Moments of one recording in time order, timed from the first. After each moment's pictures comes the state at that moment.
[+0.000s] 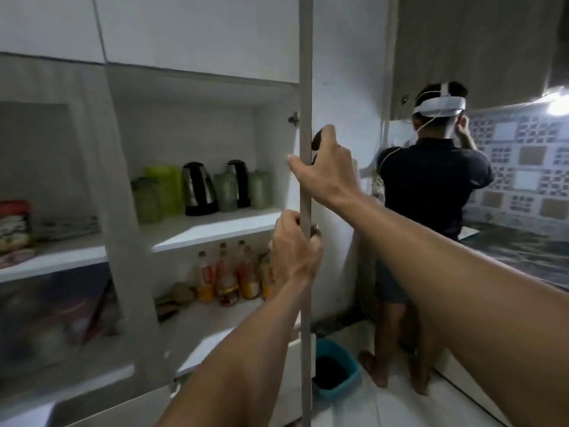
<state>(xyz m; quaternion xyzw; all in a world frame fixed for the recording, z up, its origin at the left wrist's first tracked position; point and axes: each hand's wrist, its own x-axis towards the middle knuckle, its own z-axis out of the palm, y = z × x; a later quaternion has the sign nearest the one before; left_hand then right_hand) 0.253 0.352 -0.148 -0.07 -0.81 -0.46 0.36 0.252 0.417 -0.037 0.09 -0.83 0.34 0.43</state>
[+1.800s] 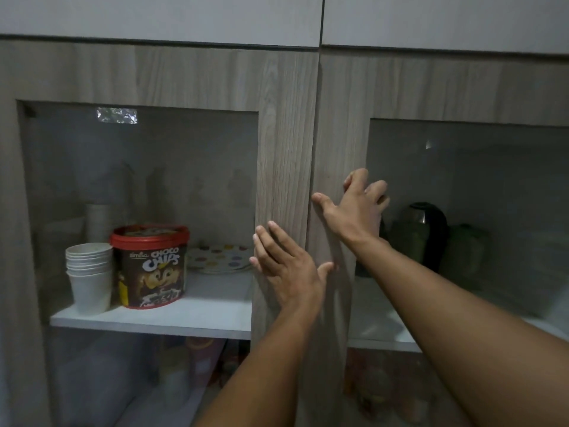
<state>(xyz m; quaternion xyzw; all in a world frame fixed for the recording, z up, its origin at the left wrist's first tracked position) -0.090 -0.029 -0.142 0.25 -0.83 -0.22 0.44 -0.123 0.039 -0.041 0.17 -0.82 0.41 0.37</state>
